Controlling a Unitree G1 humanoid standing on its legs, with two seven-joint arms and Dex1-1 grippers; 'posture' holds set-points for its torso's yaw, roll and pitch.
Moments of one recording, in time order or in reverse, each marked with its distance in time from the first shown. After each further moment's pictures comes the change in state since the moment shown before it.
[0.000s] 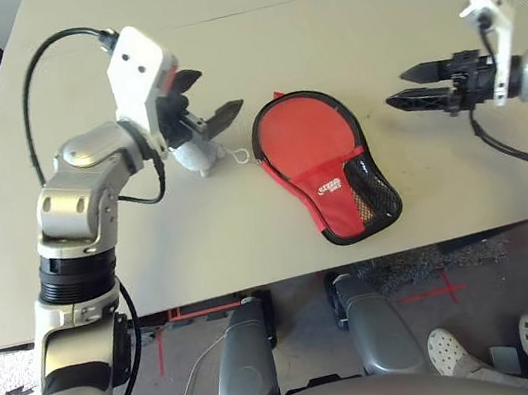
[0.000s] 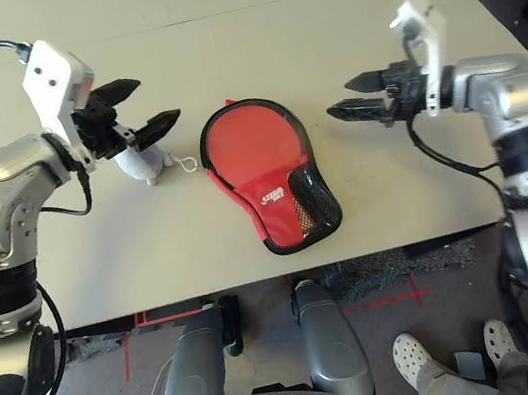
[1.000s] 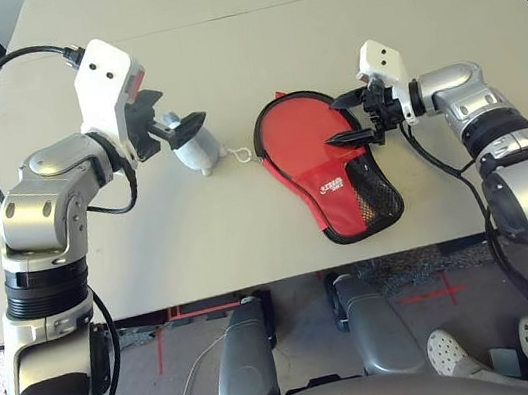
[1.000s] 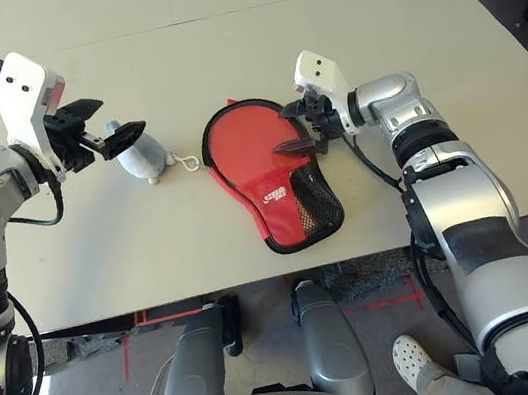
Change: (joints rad) left arm 0.038 0.056 0.019 -0.007 0.000 0.212 0.070; right arm -0.094 0.210 0.022 0.301 -0.287 -0.406 -0.029
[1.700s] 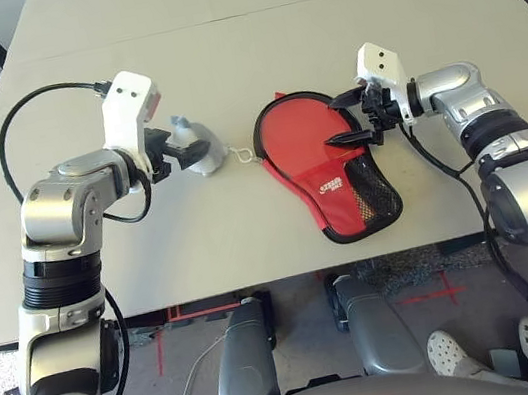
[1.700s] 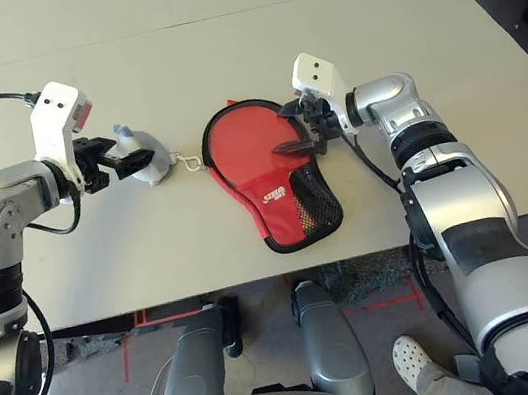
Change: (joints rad) left arm -0.016 -0.042 -0.056 0.058 -0.028 0.193 0.024; right arm 0.007 0.000 0.008 -0.002 -0.018 -0.057 -0.018
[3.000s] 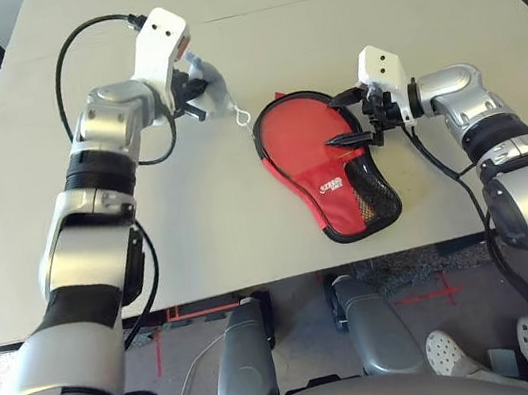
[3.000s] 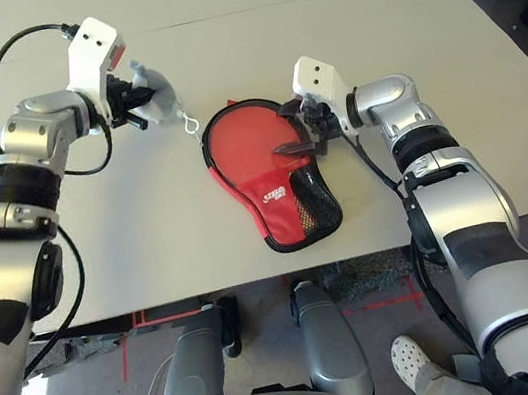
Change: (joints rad) left arm -0.629 -0.220 -0.173 1.184 0.313 -0.835 -0.027; right arm 0.032 -0.007 0.002 -0.055 0.000 -0.020 -0.013
